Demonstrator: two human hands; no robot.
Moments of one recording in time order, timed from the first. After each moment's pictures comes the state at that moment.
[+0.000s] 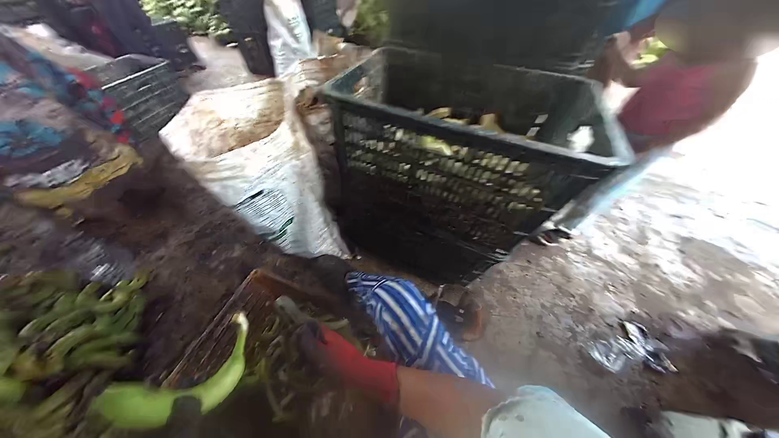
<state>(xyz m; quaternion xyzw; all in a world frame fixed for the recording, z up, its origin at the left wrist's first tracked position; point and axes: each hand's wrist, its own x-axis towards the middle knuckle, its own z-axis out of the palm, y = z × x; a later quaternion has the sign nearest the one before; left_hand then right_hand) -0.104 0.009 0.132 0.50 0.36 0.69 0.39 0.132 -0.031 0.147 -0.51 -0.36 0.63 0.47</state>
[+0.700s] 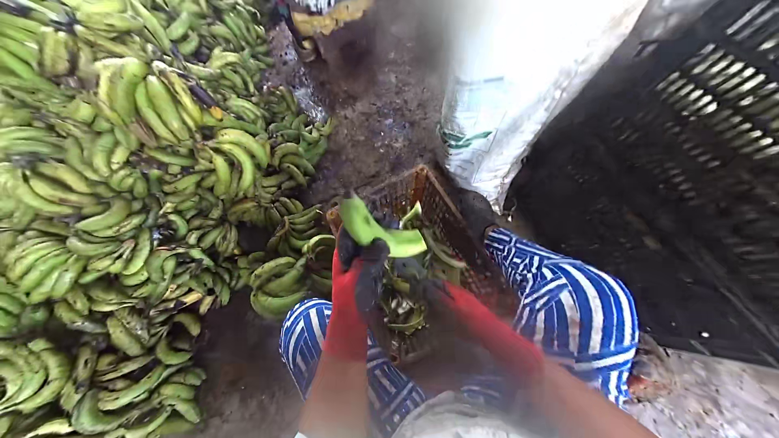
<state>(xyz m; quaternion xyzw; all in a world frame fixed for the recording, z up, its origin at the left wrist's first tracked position) -0.072 -0.024 0.202 0.42 0.34 0.66 0.52 0.136 -0.044 0.146 -0.54 -0.58 0.59 0.16</state>
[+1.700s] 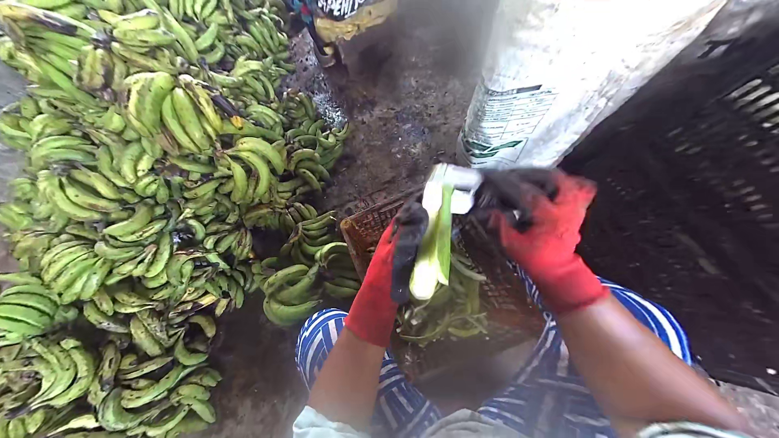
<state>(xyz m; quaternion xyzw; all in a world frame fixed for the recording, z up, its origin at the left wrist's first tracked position) -0.054 0.027 0.215 0.38 0.37 0.52 0.66 0.163 0.069 0.208 -0.49 -0.75 0.00 0.45</state>
